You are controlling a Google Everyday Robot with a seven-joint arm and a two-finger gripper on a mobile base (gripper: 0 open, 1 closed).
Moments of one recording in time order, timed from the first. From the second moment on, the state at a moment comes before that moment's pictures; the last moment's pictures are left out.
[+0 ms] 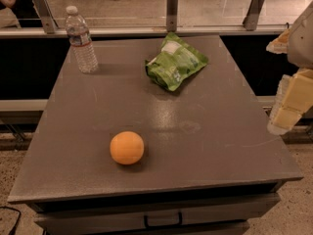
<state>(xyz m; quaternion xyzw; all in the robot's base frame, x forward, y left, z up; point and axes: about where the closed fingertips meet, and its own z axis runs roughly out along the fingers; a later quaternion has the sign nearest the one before) 0.438 -0.217 0.976 -0.60 0.78 -0.03 0.16</state>
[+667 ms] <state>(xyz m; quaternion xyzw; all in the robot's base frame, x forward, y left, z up) 0.442 -0.198 0.975 -0.61 0.77 -0.03 0.17</state>
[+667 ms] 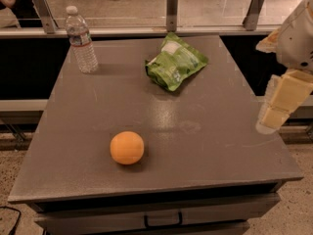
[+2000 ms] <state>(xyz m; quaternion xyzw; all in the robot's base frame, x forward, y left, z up) 0.455 -0.035 0.919 -0.69 0.69 0.07 0.22</state>
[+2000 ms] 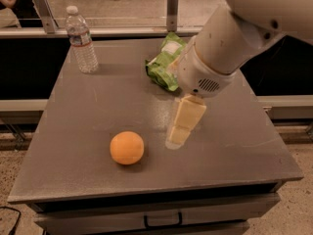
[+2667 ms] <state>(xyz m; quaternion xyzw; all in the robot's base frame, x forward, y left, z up) 0.434 0.022 0.874 -0.72 0.65 0.12 0.22</state>
